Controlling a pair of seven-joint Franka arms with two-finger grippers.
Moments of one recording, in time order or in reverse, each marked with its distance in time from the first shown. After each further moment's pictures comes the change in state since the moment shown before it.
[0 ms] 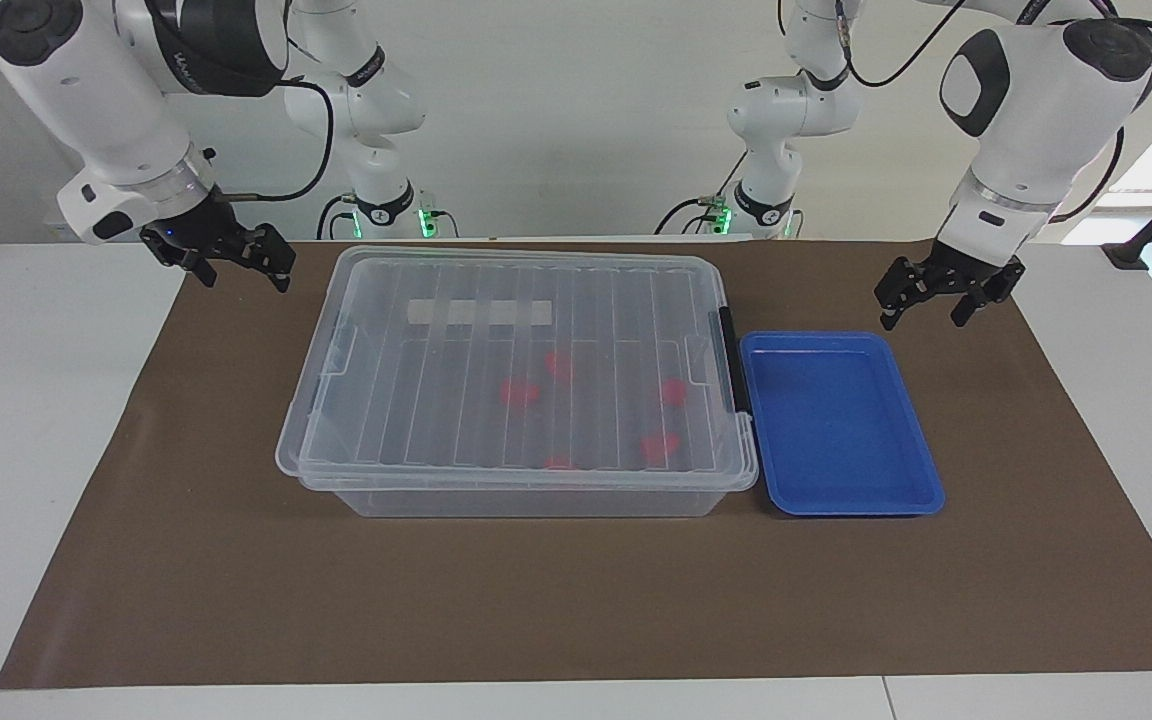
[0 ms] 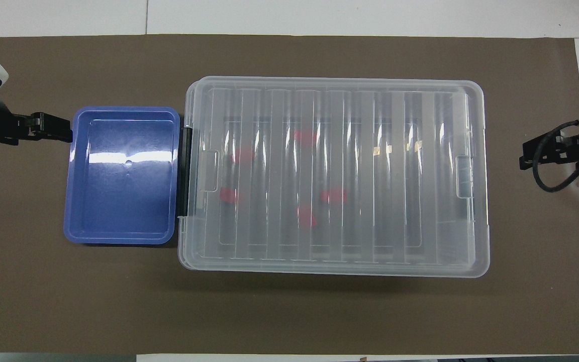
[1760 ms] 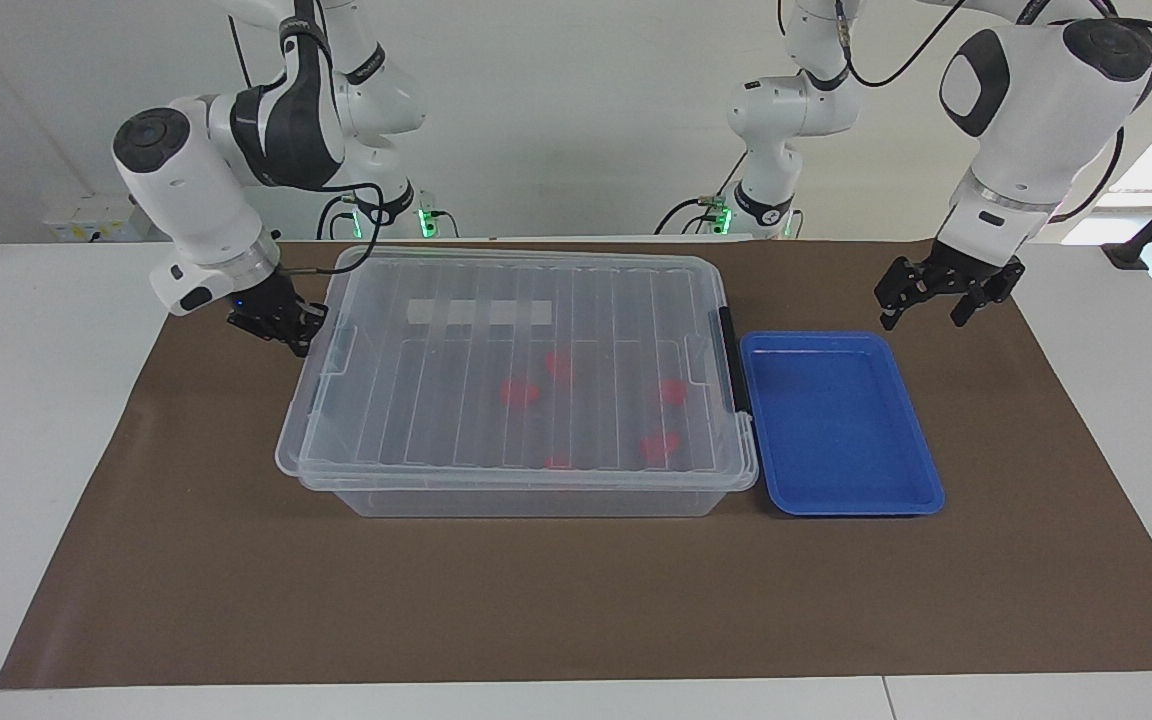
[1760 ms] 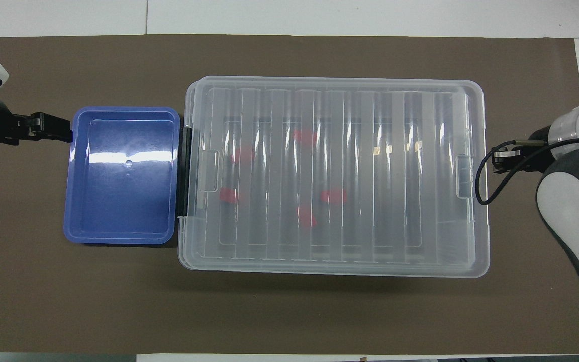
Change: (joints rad) left arm 0.000 0.000 0.000 0.000 0.000 0.000 0.000; right arm 0.002 -0.050 0.031 -0.278 0.034 0.320 -0.005
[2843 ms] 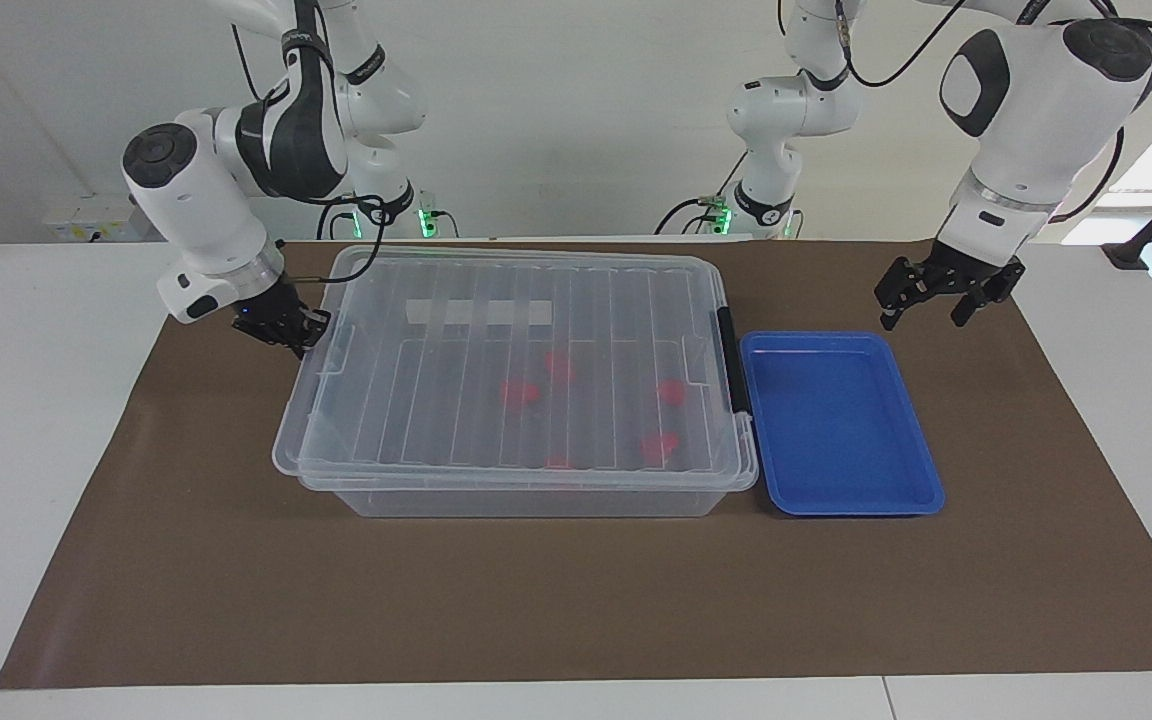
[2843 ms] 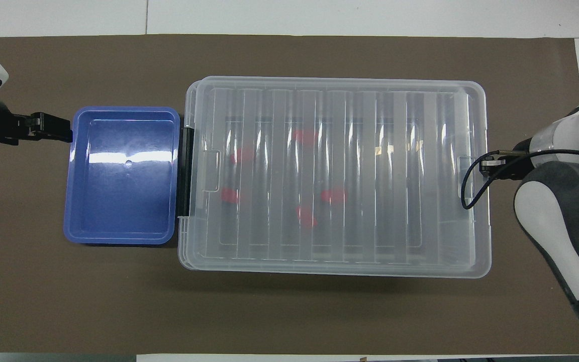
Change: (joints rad) left arm 0.000 0.000 0.000 0.000 0.000 0.000 0.000; right arm 0.000 0.006 -0.004 -0.135 0.001 0.130 0.013
